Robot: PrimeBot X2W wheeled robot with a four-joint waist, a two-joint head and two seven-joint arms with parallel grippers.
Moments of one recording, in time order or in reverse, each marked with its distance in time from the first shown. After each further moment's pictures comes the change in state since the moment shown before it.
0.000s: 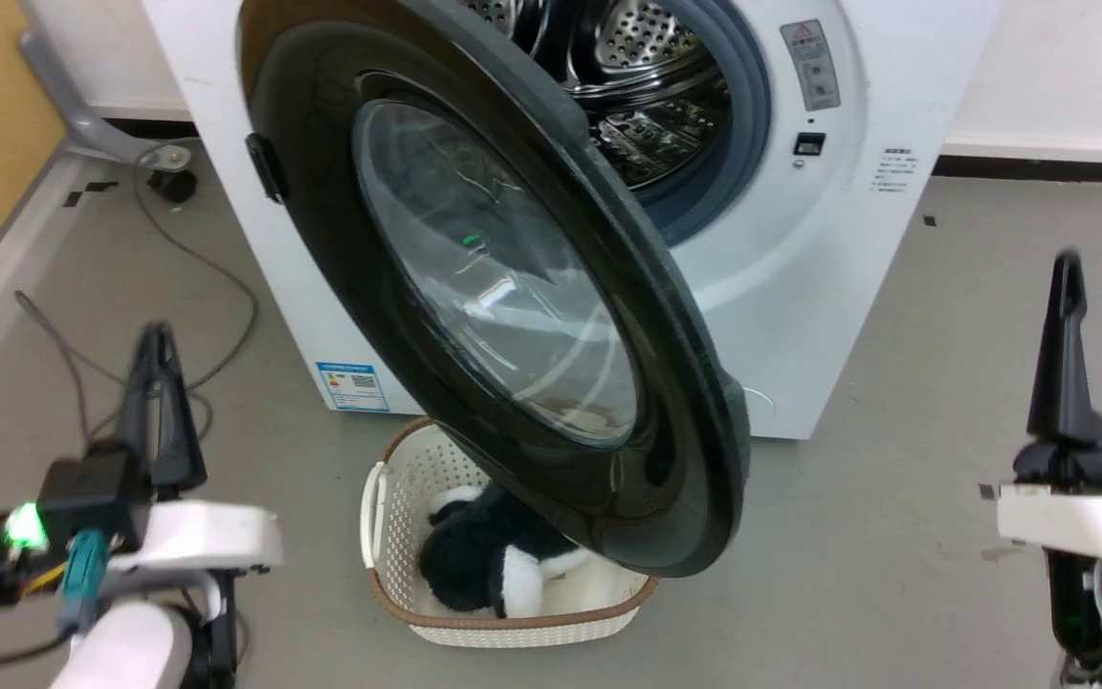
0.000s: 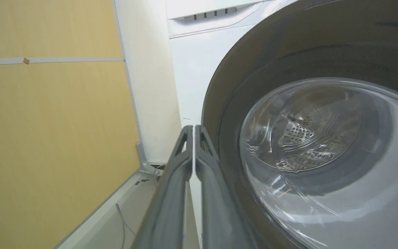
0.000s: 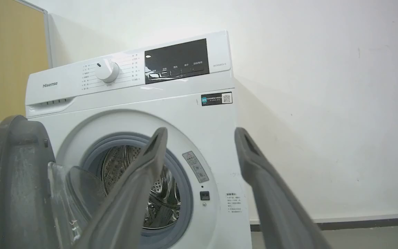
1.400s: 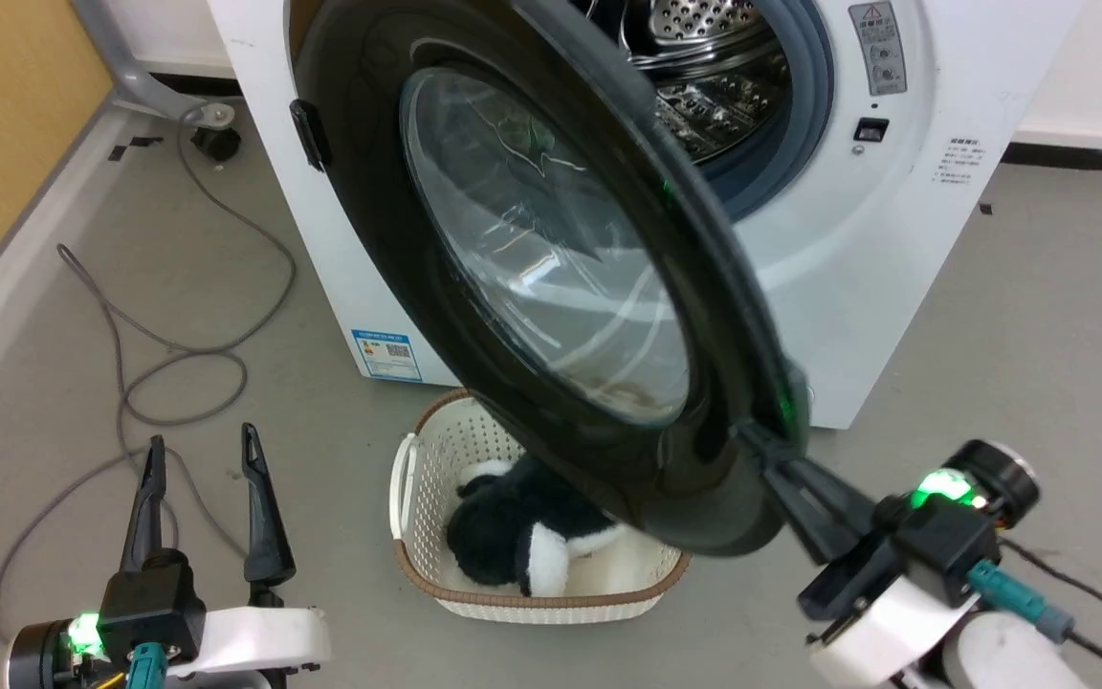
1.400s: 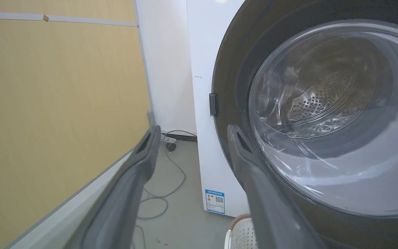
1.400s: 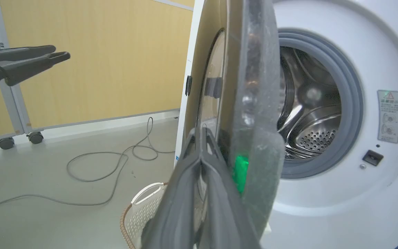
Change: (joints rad) left arm 0.245 -0.335 0.269 -0.048 0.303 -0.197 0.000; right arm -0.049 -0.279 0.604 0.152 -0.029 0.003 -0.001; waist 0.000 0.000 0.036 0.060
